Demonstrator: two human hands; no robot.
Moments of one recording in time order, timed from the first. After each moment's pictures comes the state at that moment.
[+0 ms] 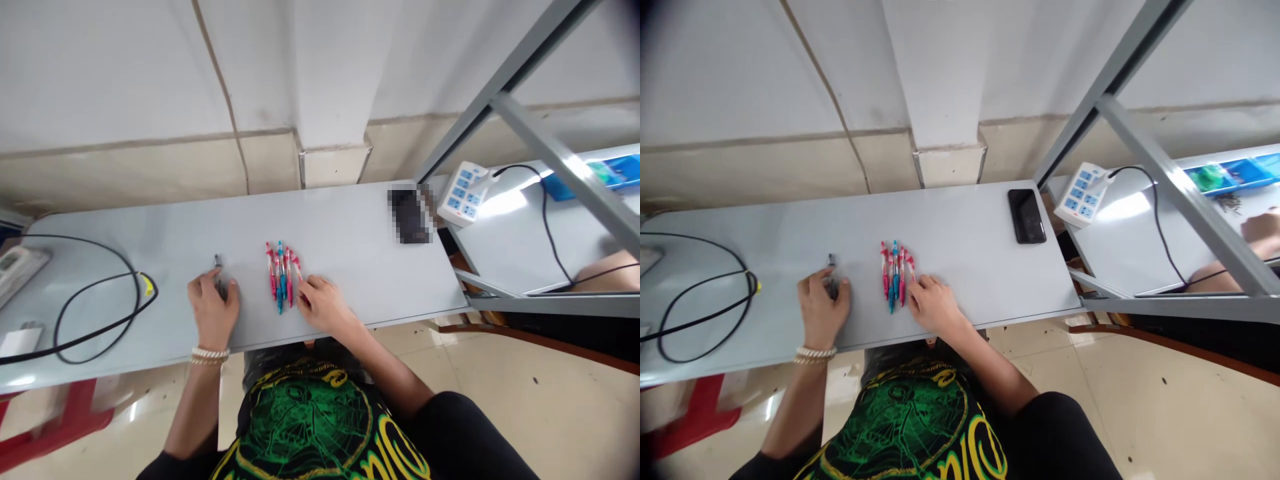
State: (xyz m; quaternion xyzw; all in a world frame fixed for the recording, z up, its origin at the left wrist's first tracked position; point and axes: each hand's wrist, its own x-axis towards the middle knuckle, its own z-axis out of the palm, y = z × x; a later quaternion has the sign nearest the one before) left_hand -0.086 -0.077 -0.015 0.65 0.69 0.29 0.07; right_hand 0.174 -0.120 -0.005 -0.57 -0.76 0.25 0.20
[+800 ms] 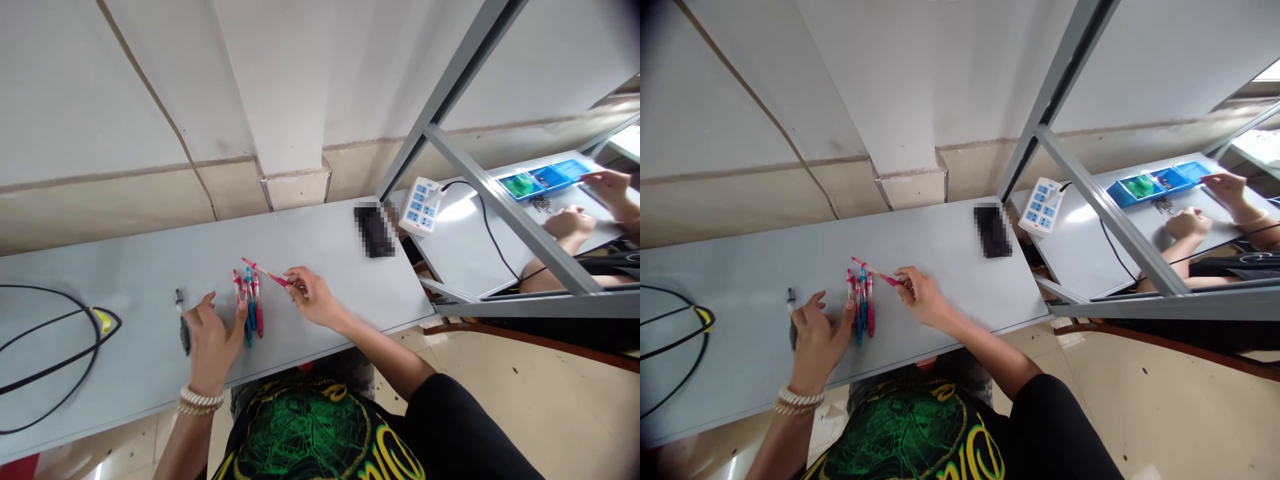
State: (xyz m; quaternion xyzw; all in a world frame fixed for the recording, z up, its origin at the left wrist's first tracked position) left_hand -0.010 -0.091 0.011 0.65 0.70 0.26 0.14; right_hand 0.228 -0.077 -0.007 -0.52 -0.59 0.45 0.43
